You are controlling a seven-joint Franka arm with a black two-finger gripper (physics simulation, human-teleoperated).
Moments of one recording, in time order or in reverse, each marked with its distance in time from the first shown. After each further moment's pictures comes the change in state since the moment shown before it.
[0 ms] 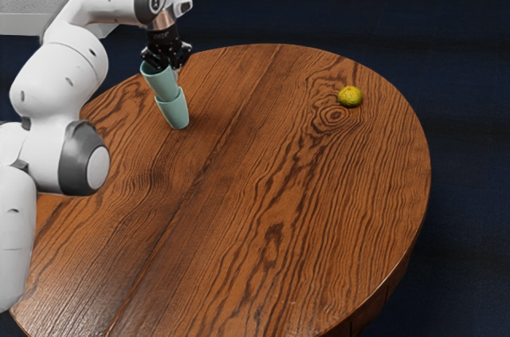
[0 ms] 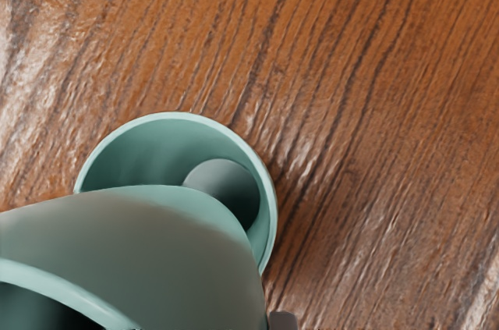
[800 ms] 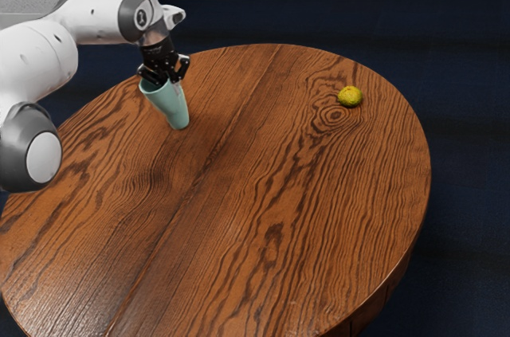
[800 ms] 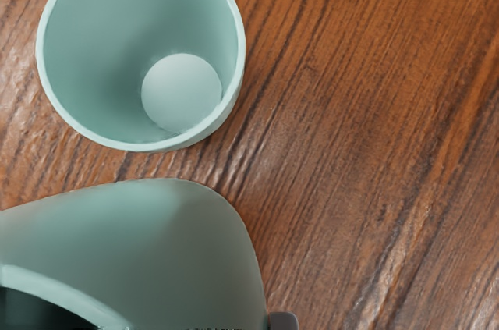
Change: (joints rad) arm -0.077 -0.364 0.005 -0.599 -0.036 0.280 -0.016
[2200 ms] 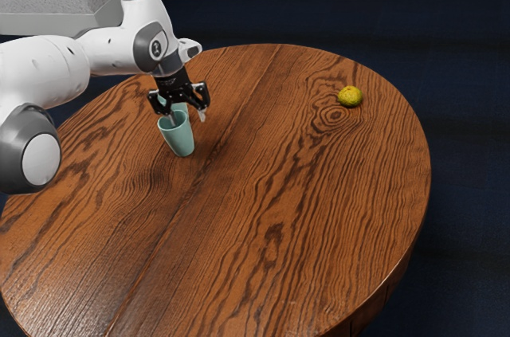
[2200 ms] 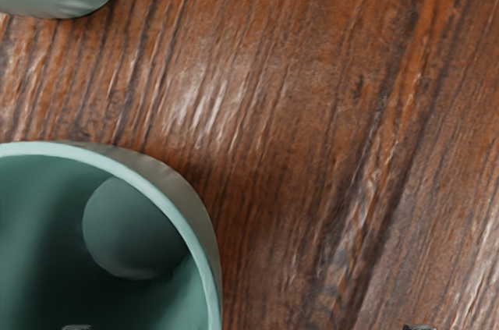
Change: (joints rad) arm -0.011 -0.019 -0.040 -0.195 -0.045 0.097 0.112
